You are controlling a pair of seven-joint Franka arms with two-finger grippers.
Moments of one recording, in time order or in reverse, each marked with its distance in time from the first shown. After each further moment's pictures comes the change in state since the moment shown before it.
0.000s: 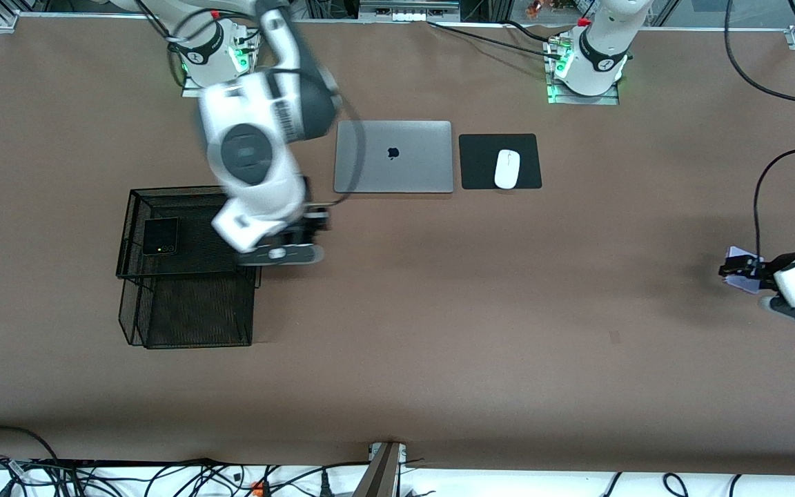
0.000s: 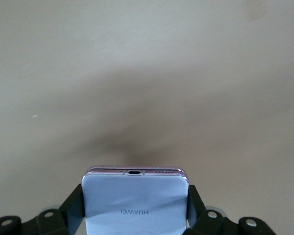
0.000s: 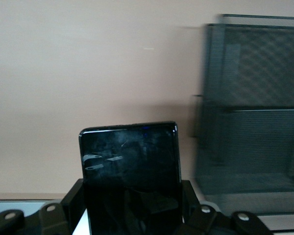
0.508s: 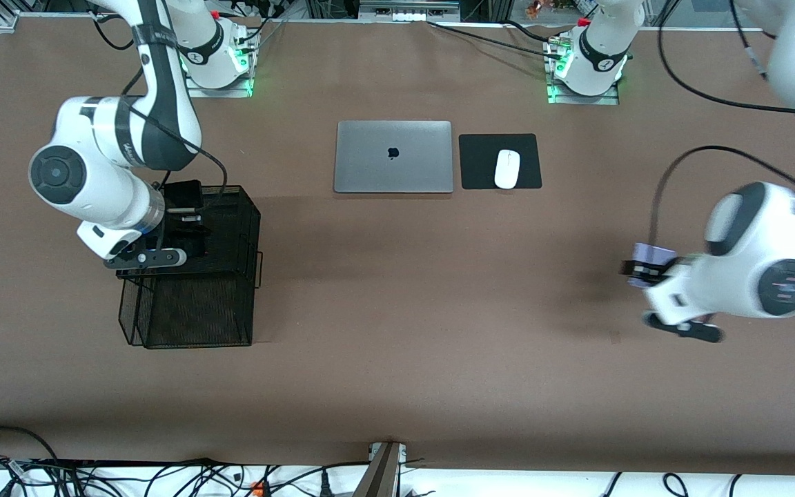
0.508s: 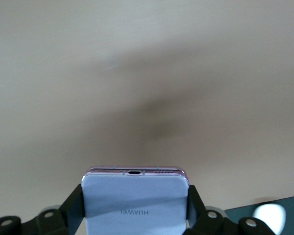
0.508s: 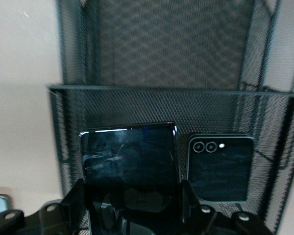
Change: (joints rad) left arm -0.418 -0.003 -0.043 0.119 -0.015 -0.197 -0.448; right arm -0.012 -0.154 -0.160 -0.460 0.008 0.270 -0.304
